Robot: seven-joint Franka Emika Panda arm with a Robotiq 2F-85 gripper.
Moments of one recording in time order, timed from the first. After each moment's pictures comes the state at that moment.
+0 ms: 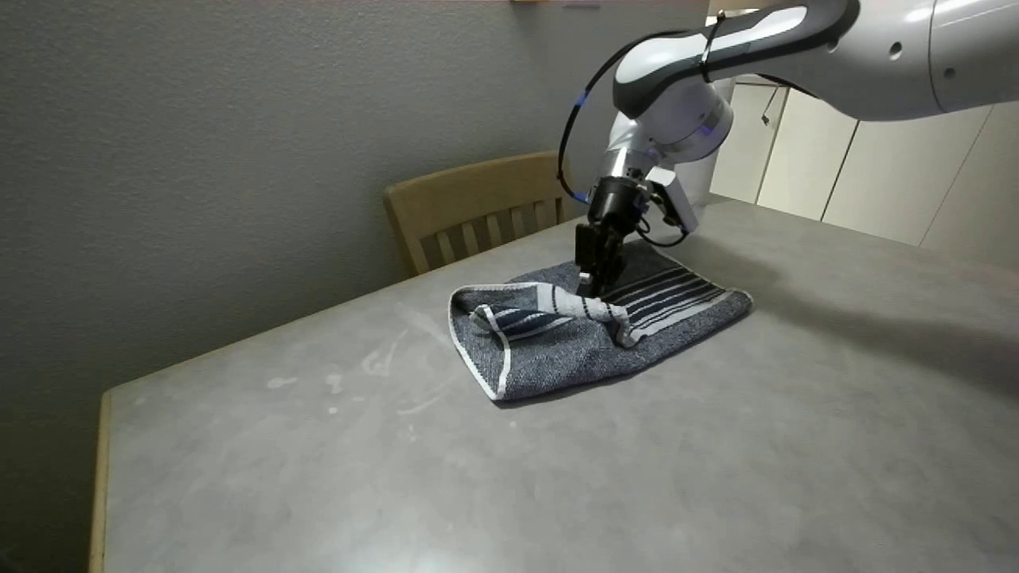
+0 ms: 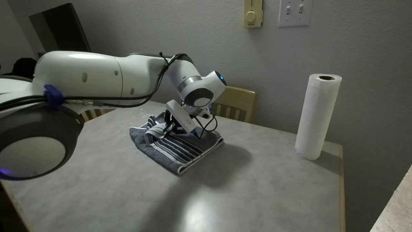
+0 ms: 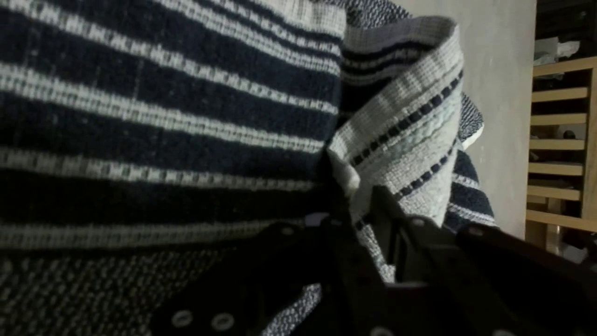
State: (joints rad) arm -0.21 1.48 0.26 -0.47 0.43 1.51 -0.34
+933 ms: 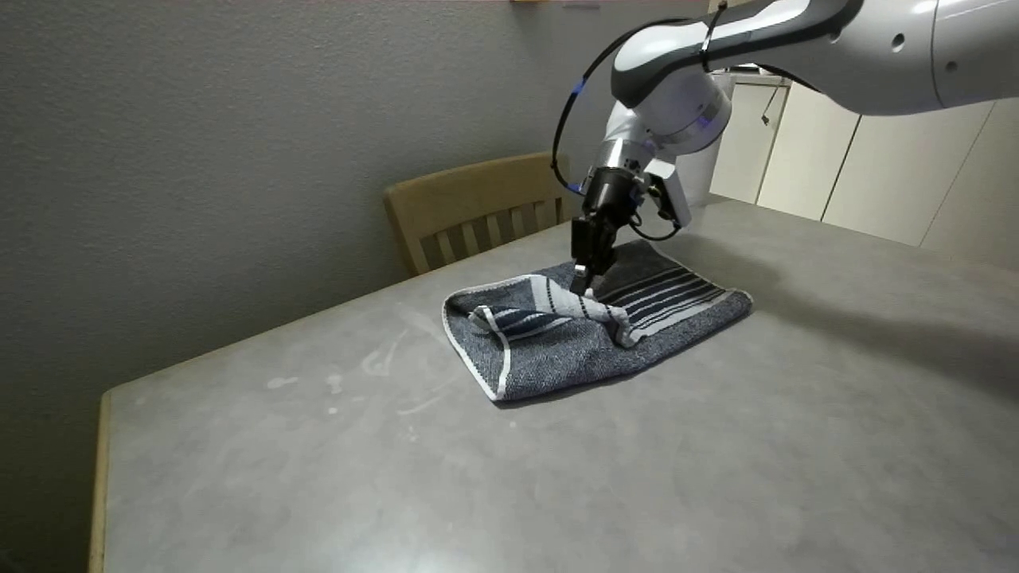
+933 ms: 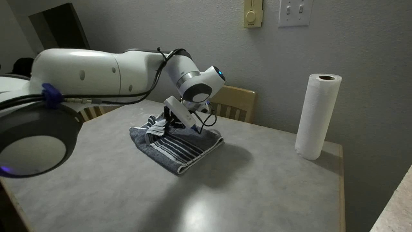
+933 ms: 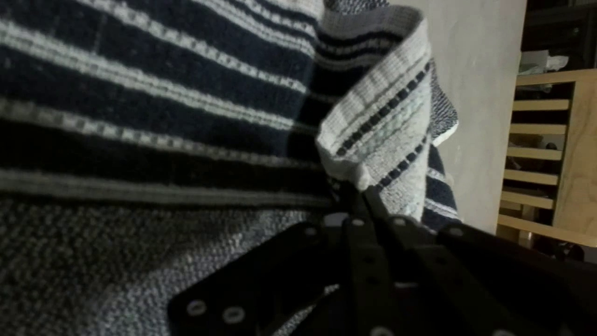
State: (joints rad) arm -0.20 1.47 0.28 -0.44 0.43 1.50 -0.39
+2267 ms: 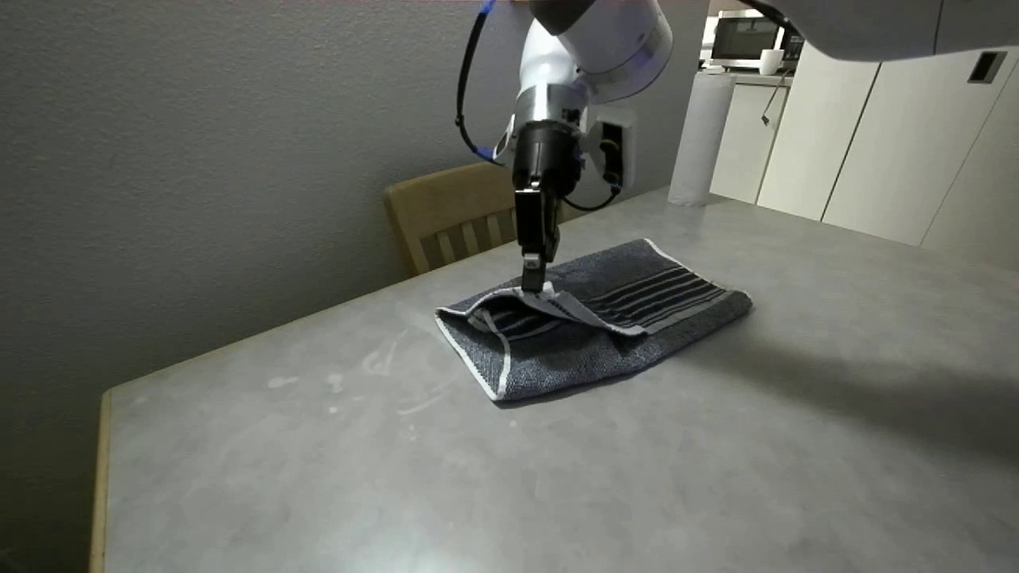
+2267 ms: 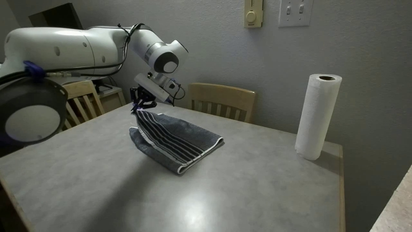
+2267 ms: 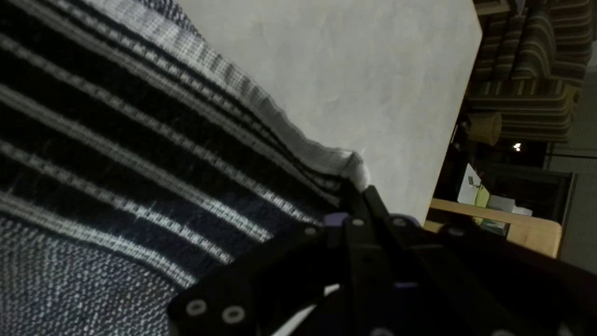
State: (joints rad) arm 0.01 1.40 0.31 -0.36 0.35 1.30 -0.46
